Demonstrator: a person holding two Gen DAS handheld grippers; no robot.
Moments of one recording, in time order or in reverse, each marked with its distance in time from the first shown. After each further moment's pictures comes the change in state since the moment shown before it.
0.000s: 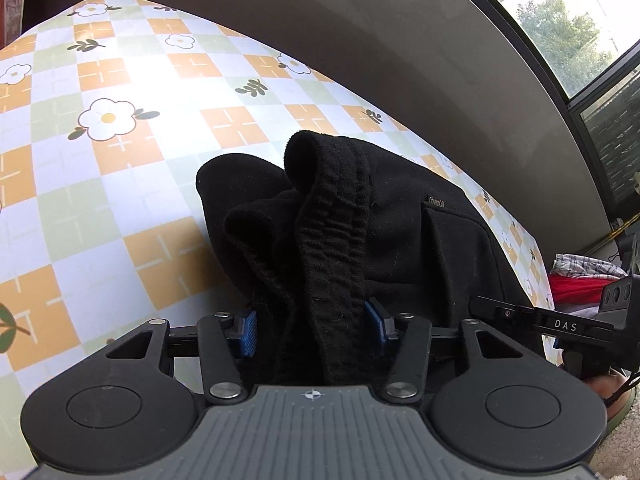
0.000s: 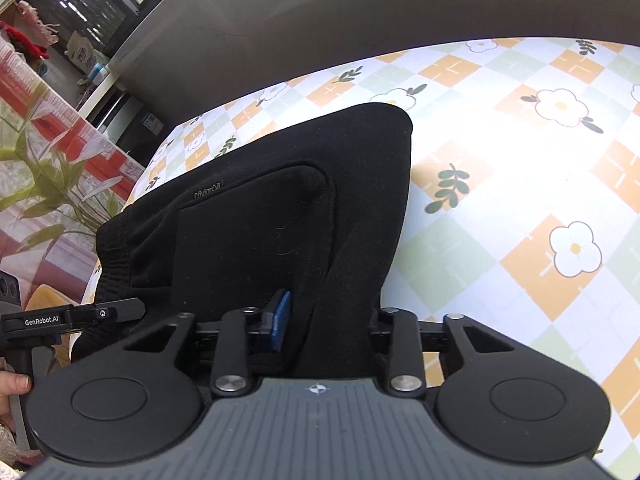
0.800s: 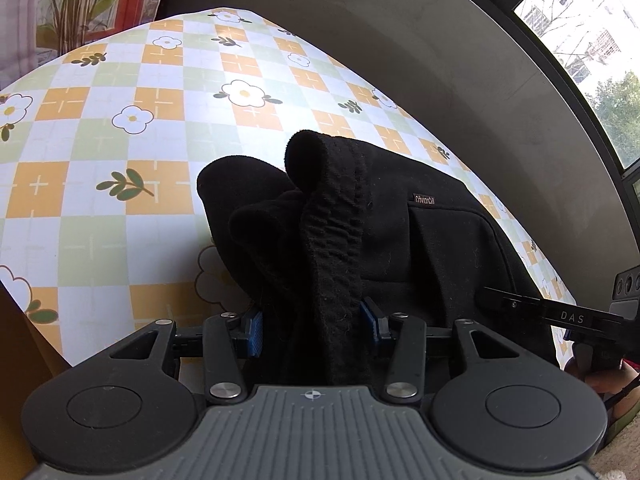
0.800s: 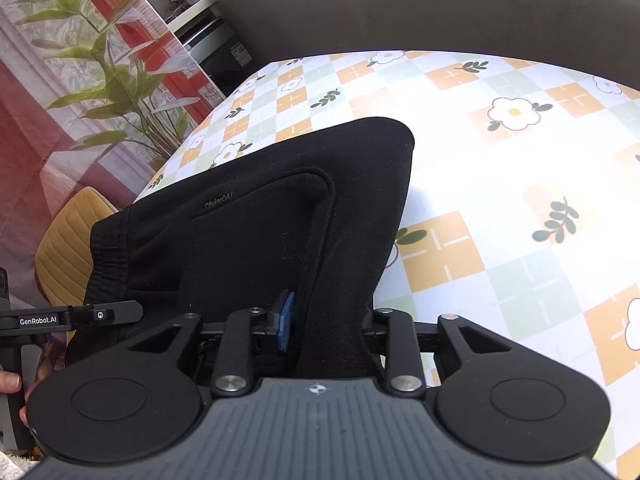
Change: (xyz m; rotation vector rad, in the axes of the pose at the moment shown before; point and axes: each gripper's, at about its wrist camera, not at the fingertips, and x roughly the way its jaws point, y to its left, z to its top) left arm -0.065 -0.005 -0.088 -0.208 -0.153 0.208; right arm 0.026 0.034 0.003 -0.225 0.146 0.138
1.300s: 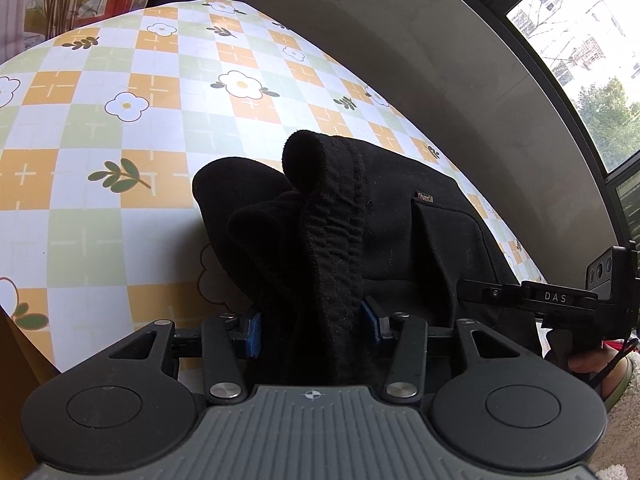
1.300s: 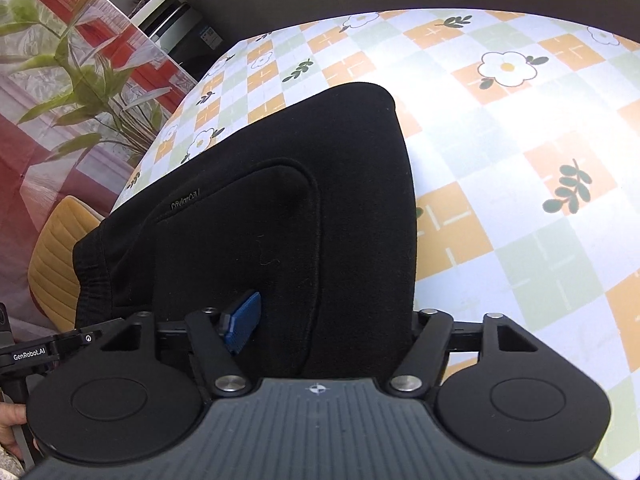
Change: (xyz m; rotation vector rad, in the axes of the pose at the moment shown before) left arm 0.003 0.019 0.003 -0.008 0.010 -0.090; right arm 0.016 0.005 0.010 0.073 0.066 -0.035
